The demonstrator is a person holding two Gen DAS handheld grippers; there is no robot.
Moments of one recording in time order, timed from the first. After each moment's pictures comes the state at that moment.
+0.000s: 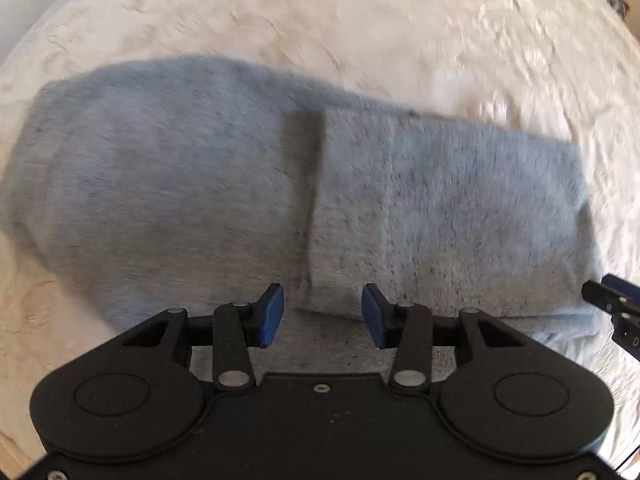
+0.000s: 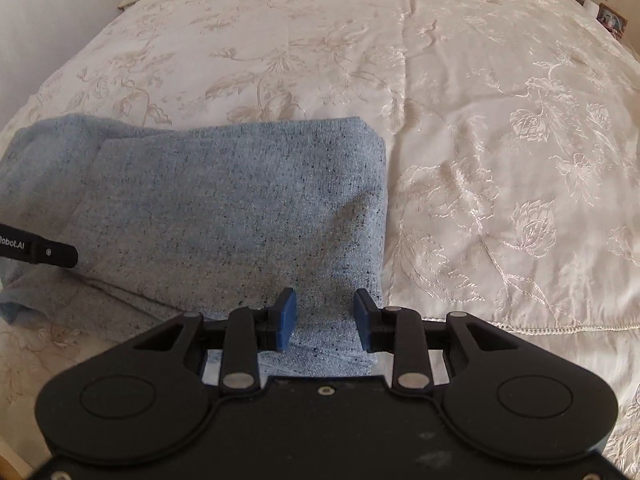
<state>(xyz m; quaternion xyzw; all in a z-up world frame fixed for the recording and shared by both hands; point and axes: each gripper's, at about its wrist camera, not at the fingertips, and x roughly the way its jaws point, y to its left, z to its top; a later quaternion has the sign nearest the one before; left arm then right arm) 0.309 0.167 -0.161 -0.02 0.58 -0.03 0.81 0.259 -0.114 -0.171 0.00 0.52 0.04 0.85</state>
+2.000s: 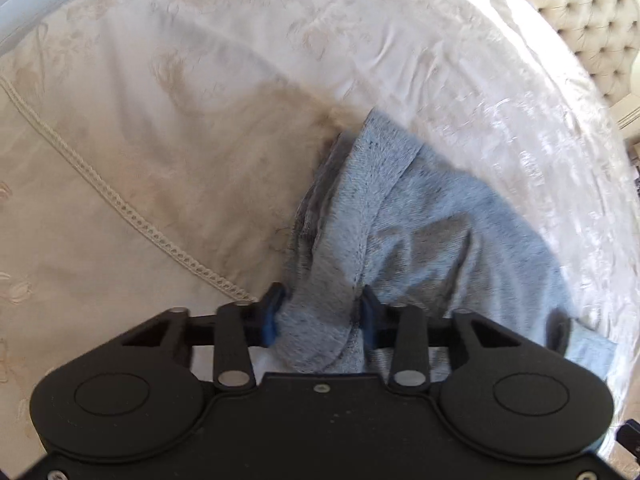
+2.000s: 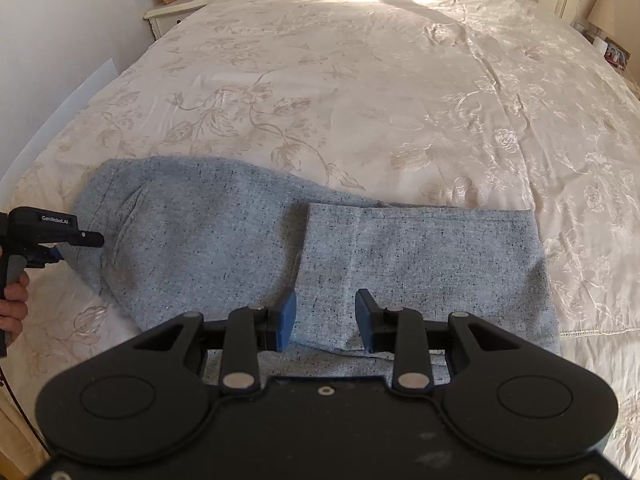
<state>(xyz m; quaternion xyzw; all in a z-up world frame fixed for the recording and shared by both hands) 0.362 0.473 -0.190 -0.23 0.52 0.01 0.82 0.257 0.114 -0.091 -0.01 0.50 0.03 0.86</state>
